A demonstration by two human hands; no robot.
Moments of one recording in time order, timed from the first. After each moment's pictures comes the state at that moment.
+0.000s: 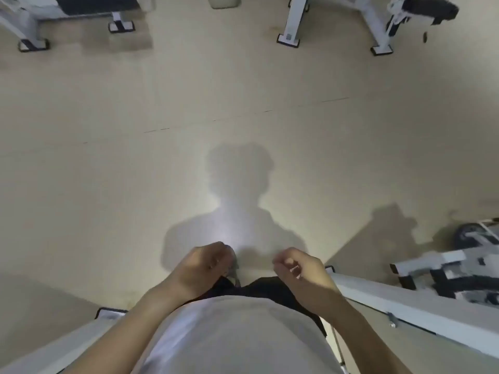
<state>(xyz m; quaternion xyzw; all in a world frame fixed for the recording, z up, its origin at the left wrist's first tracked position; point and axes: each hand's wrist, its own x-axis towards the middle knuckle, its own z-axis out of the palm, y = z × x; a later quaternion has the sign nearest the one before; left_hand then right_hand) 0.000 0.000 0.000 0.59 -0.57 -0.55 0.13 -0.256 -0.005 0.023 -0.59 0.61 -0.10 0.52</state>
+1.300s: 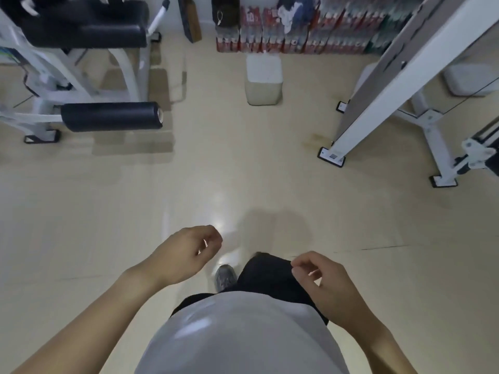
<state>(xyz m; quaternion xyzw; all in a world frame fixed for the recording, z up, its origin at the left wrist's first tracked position) 0.291 -0.950 0.031 0.64 -0.61 -0.45 0.12 -0.024 -0.975 0.048 -0.66 0.56 -0.09 0.49</state>
